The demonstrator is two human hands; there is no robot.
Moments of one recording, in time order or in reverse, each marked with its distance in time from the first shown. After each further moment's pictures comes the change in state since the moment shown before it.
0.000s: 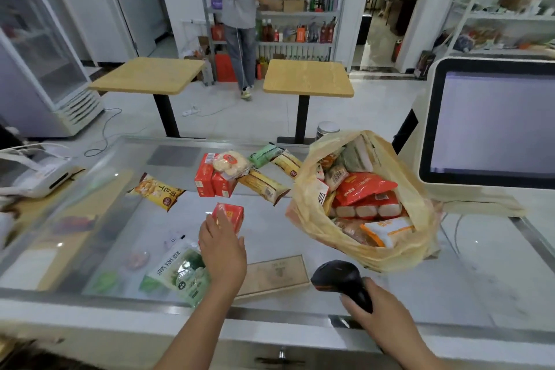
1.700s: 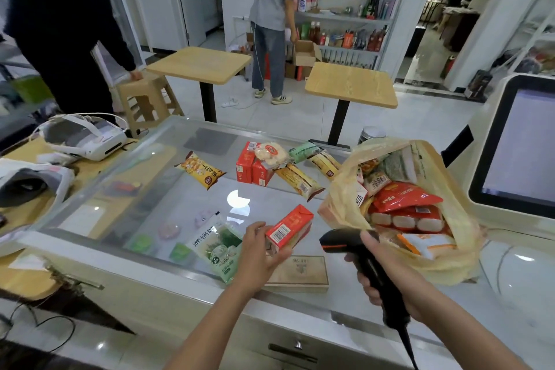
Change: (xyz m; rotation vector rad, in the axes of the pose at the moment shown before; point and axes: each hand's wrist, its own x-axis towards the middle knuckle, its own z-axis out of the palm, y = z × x) left_hand -0.036 -0.033 -0.004 -0.618 -0.314 0.129; right_hand 0.007 -0.088 -0.054 0.825 -0.472 0.147
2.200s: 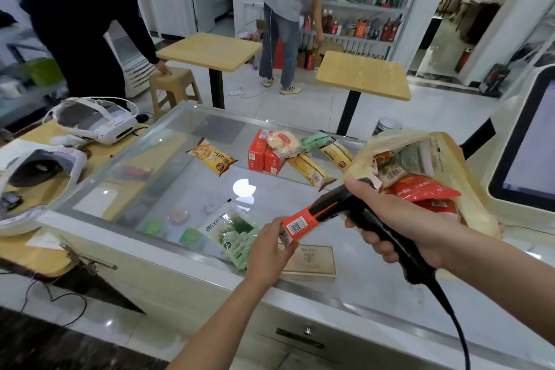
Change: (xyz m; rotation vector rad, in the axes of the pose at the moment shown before) left_hand -0.010 -0.005 0.012 0.033 0.161 0.102; right_hand -0.030 -0.087 0.038 -0.357 -0.057 0.040
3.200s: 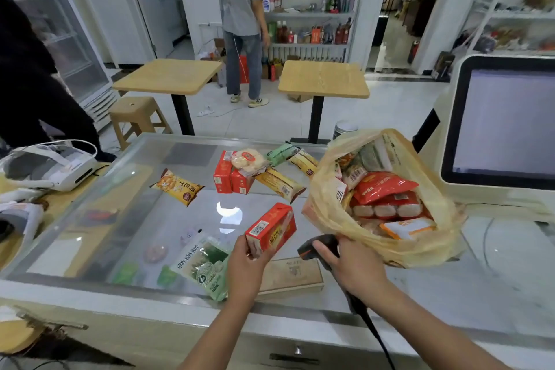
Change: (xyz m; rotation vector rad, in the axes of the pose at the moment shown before) left_hand 0.010 0.027 -0.006 -0.358 0.085 -0.264; right_hand 0.082 0.102 0.017 -0.716 0.703 -0.230
